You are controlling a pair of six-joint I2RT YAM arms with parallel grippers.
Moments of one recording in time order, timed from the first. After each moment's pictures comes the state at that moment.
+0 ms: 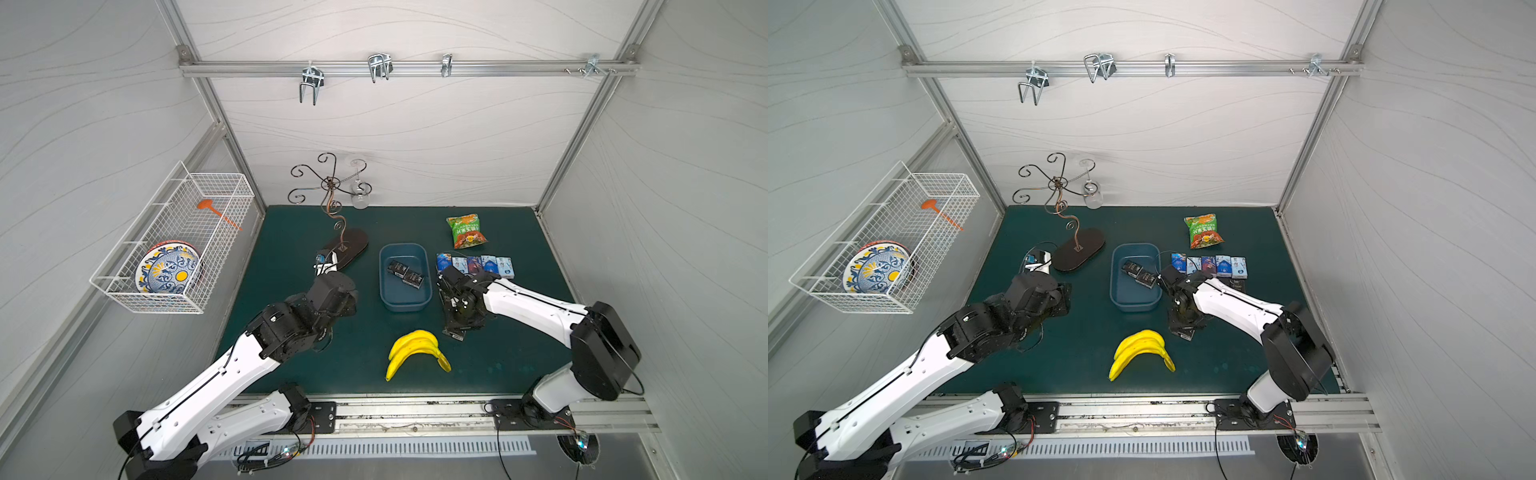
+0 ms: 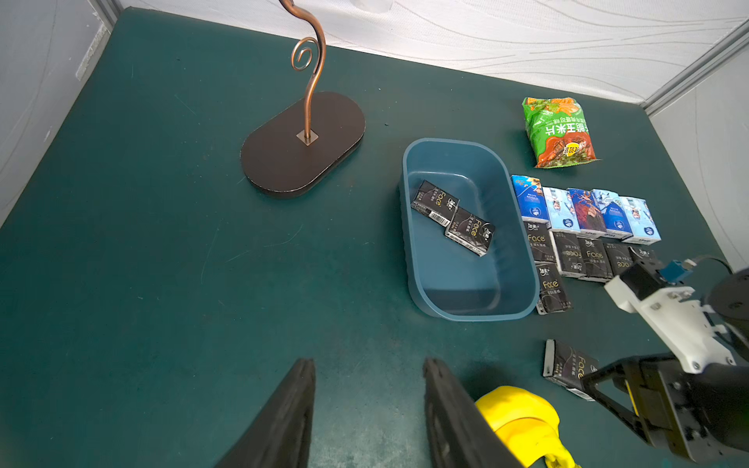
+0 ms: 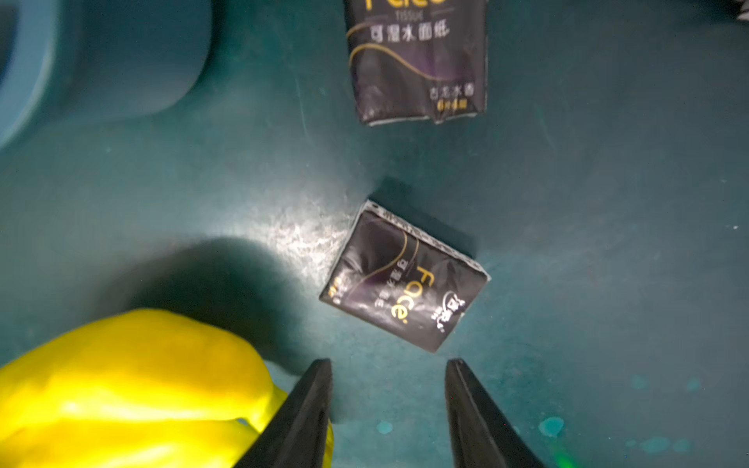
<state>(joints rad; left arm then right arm) -0.80 0.91 1.05 -0.92 -0.51 -0.68 0.74 1.51 1.01 -0.95 0.01 0.59</state>
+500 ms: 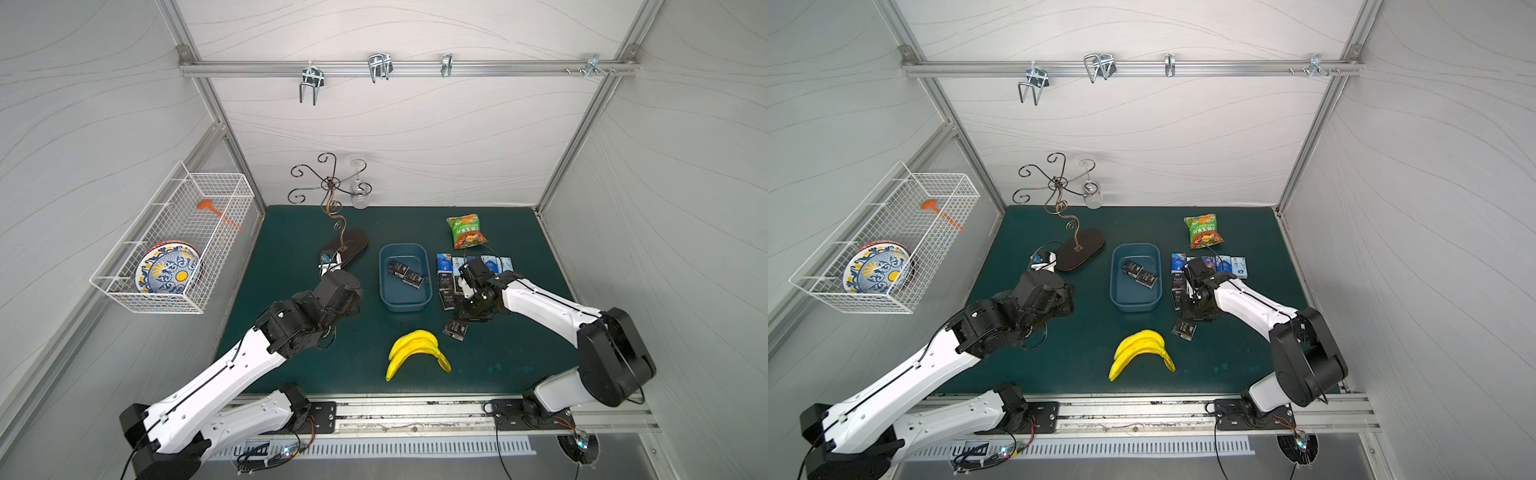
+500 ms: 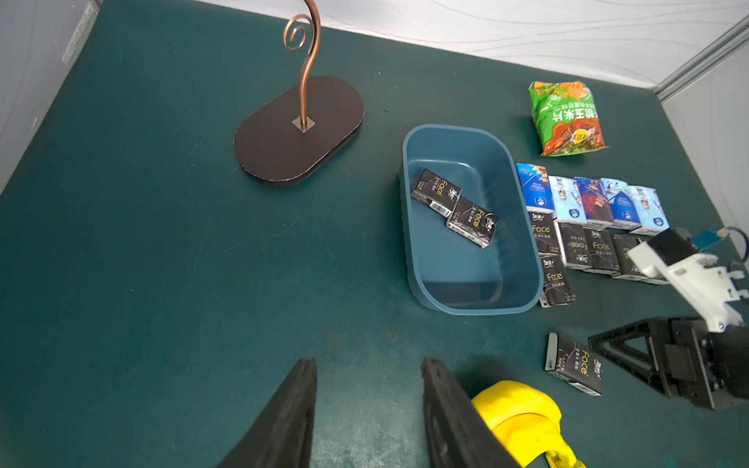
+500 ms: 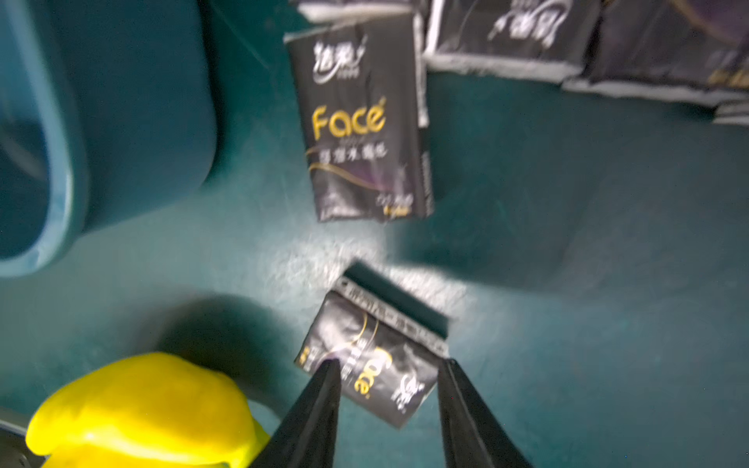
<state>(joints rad) -0.80 0.96 1.05 -0.92 -0.49 -0.70 0.53 1.48 0.89 -0.71 -0.17 0.42</state>
